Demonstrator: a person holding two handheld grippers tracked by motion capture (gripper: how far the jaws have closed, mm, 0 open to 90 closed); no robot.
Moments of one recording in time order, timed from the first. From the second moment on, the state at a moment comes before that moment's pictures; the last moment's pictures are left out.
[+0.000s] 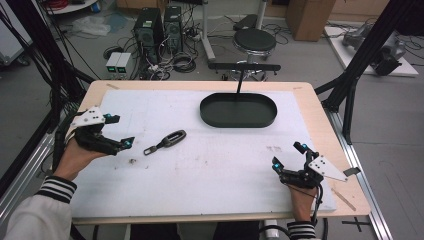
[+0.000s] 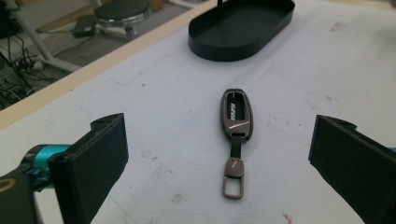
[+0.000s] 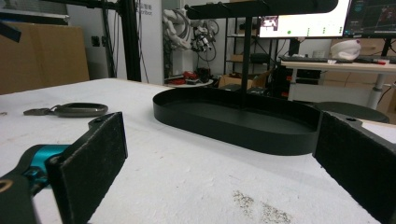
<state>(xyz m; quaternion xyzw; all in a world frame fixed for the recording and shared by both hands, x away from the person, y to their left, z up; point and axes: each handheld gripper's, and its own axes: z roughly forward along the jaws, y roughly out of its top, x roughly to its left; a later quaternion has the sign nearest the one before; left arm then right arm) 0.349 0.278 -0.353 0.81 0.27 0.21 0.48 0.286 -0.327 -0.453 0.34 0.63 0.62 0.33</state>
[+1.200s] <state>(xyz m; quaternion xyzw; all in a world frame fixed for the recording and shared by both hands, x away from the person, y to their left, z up) 0.417 0.188 -0.374 0.92 0.23 0.14 0.27 0.286 -0.327 -0.453 0.34 0.63 0.62 0.32</state>
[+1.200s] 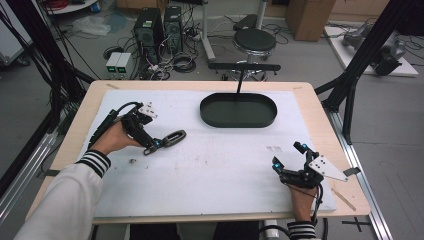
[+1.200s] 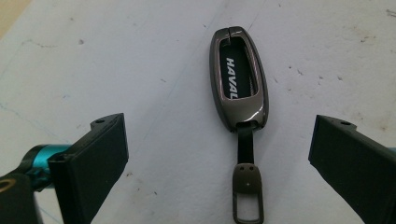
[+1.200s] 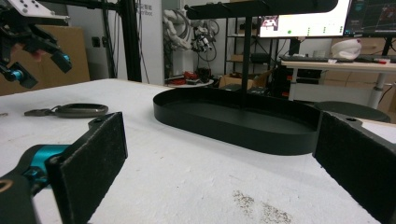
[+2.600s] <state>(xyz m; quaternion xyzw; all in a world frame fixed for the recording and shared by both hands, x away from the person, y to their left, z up) 0.427 0.167 -0.403 0.96 0.22 0.08 0.16 0.286 -0.327 -0.453 0.34 0.63 0.62 0.32</state>
